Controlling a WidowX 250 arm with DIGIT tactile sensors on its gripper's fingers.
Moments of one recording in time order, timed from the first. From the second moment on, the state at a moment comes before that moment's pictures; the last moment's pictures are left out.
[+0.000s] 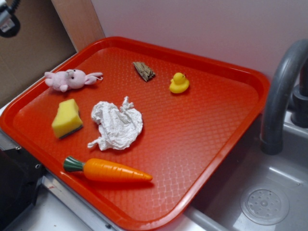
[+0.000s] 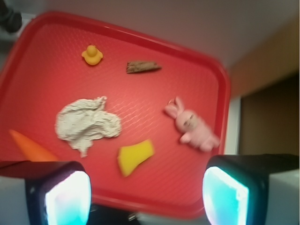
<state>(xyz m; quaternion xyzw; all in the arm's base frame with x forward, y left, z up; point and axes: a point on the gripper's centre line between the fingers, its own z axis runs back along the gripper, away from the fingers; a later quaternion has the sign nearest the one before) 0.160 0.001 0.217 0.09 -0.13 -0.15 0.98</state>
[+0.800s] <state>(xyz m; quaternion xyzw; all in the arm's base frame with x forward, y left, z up) 0.218 0.082 0.116 0.08 -0.02 -0.36 0.93</state>
